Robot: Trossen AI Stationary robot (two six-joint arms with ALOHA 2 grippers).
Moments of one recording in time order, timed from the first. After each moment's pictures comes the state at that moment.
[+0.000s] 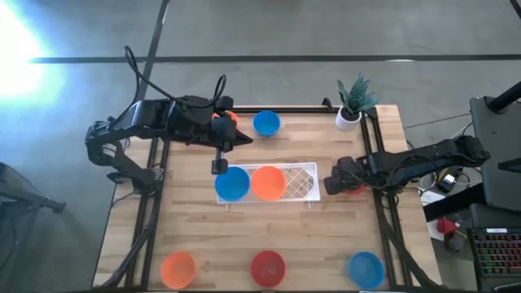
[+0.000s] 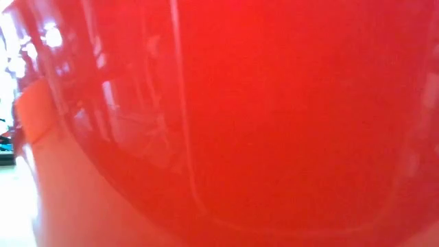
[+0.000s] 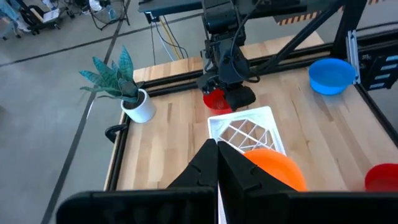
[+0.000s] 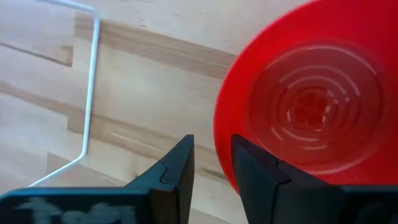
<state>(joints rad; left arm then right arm) -0.04 1.50 2.06 -1.04 -0.14 0.19 0.08 1.04 0.55 -0.83 0.05 1.42</state>
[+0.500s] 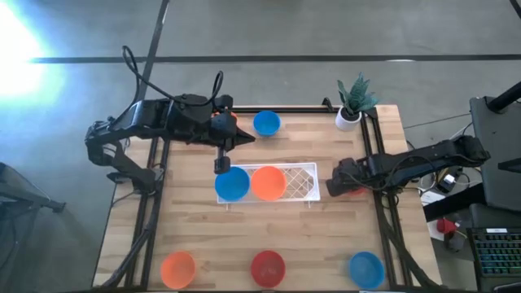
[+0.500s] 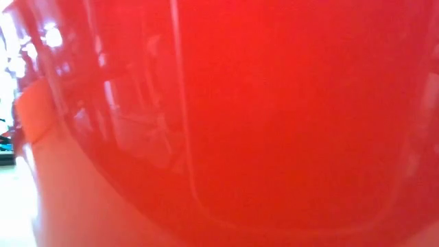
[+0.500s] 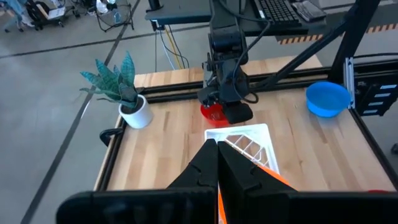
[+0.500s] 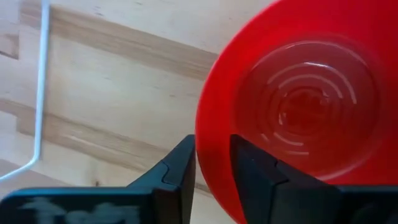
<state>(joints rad) -0.04 1.50 2.06 -0.99 -0.14 0.11 0.08 1.04 0.49 -0.83 0.06 1.39</state>
